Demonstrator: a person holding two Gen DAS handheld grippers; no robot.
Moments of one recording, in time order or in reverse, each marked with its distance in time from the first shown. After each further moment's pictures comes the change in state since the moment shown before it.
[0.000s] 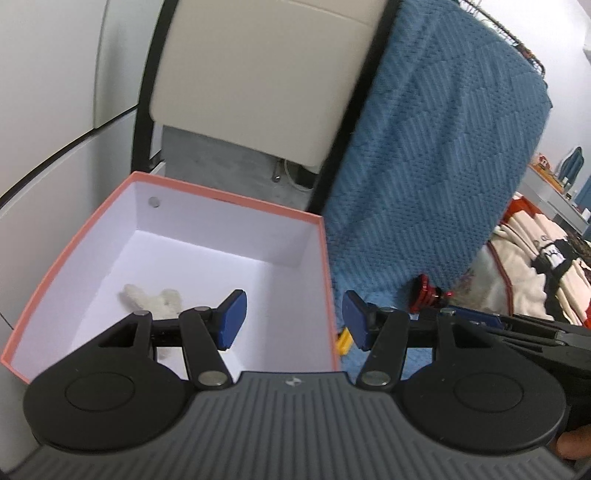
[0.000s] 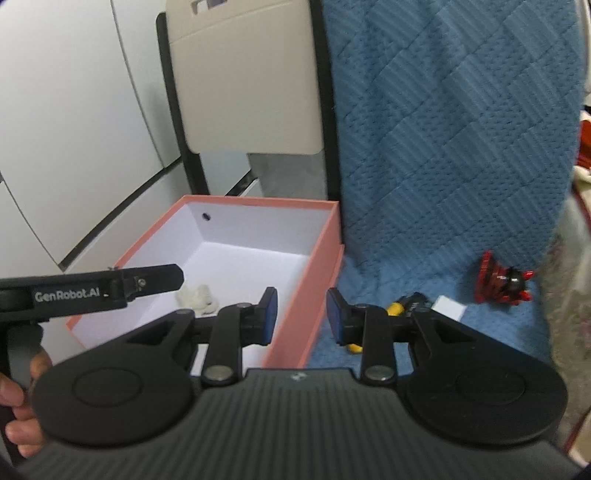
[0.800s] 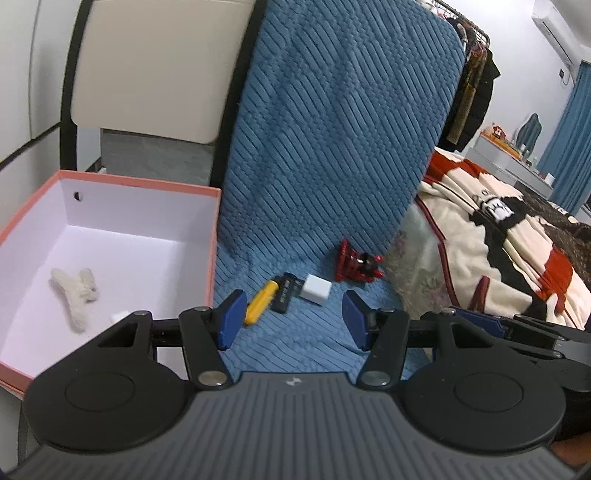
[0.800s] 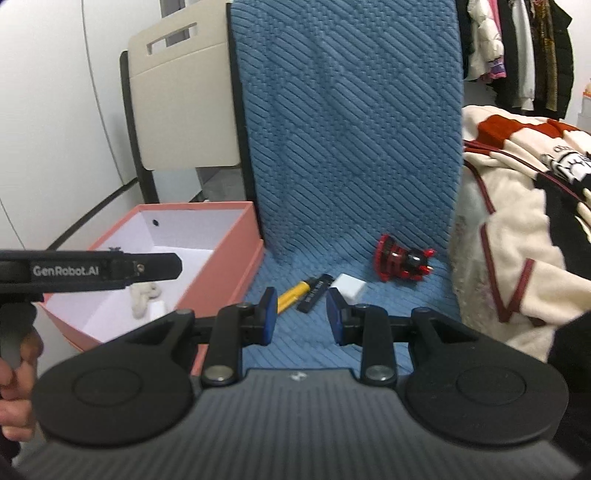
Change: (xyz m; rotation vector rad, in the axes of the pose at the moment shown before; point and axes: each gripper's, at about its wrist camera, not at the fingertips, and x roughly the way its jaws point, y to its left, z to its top) left arm -0.007 -0.108 -0.052 0.111 0.013 -0.110; right arm -0.082 -0.073 -0.068 0.023 -0.104 -0.128
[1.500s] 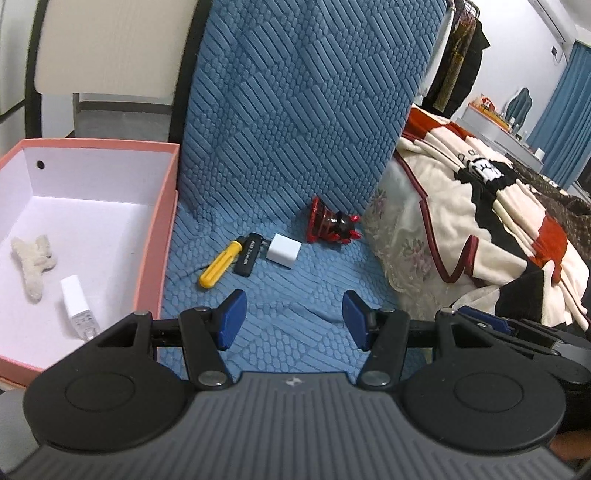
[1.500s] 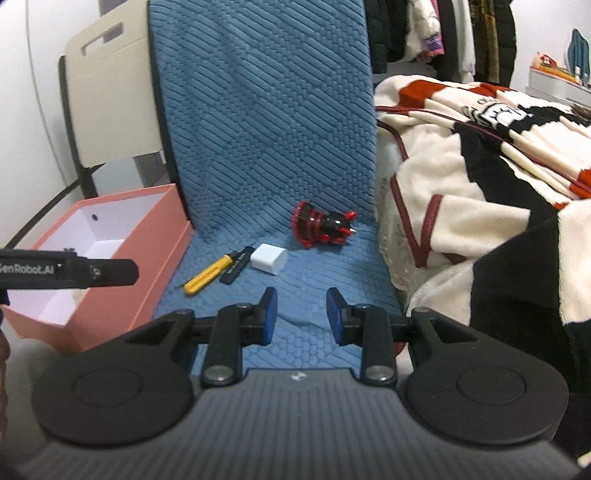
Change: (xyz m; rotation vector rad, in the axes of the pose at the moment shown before) left arm 0.046 -0.034 -0.022 0.022 0.103 -0.045; right arm 0.000 -0.065 -0.040 0.103 0.031 -0.143
